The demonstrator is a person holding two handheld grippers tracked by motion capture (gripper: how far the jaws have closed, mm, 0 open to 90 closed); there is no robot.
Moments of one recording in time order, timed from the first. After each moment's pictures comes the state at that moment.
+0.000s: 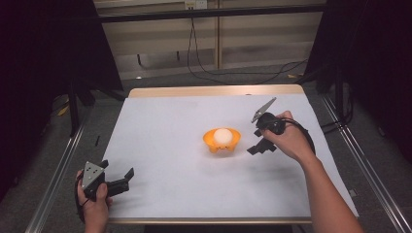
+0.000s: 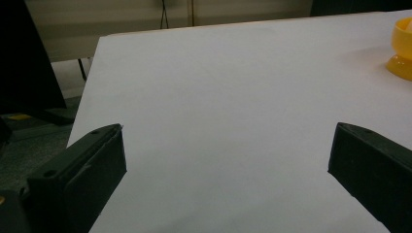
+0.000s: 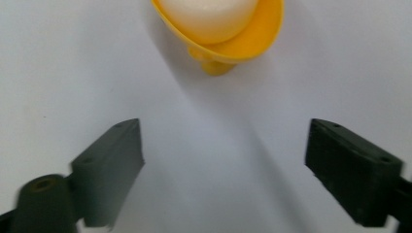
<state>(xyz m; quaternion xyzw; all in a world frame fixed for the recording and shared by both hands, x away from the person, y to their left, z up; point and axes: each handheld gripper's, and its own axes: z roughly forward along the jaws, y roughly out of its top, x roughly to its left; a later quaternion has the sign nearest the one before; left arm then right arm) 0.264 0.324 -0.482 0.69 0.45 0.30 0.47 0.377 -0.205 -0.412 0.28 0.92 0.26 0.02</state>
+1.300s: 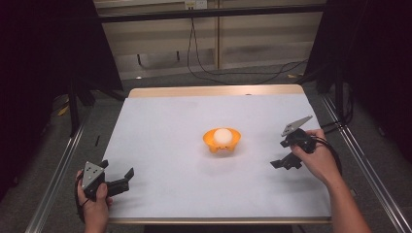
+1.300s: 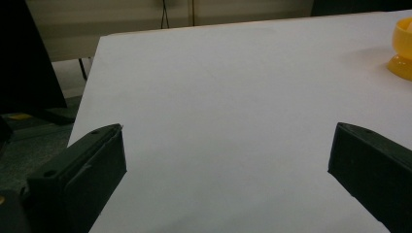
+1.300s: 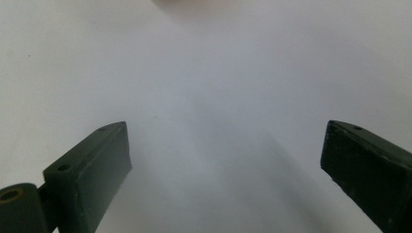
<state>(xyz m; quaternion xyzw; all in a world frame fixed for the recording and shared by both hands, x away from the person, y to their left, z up) 0.264 0.324 -0.482 0.69 0.45 0.30 0.47 0.323 -0.277 -0.437 0.34 0.89 0.29 0.04</state>
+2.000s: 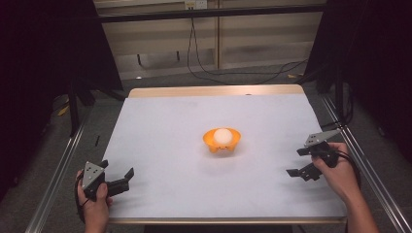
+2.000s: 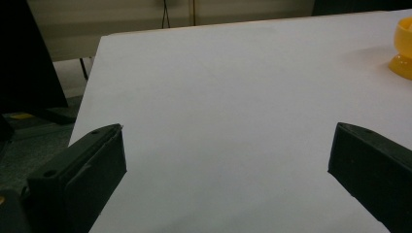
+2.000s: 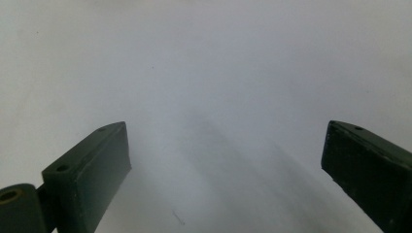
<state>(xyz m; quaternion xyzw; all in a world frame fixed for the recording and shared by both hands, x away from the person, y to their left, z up) 0.264 0.324 -0.482 0.69 0.45 0.31 0.47 0.281 -0.324 -0.450 0.37 0.86 0.34 0.07</state>
